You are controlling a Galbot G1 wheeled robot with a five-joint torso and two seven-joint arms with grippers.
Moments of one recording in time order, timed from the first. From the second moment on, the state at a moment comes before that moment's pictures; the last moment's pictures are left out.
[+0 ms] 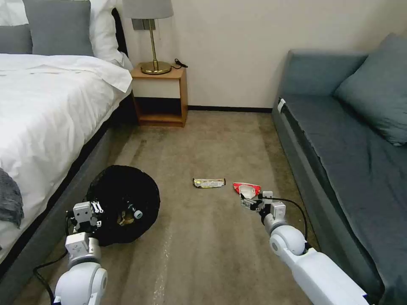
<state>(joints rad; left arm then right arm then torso) 1.50 -1.37 -0.71 -1.98 -0.12 0.00 -0.24 -1.00 1.09 0.06 1.52 0.57 -0.13 0.25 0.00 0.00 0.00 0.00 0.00</state>
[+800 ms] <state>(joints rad) 1.50 -1.37 -0.65 -1.96 -0.09 -0.03 -0.23 -1.04 1.12 0.07 1.50 0.50 -0.08 0.21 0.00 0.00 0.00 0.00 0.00</state>
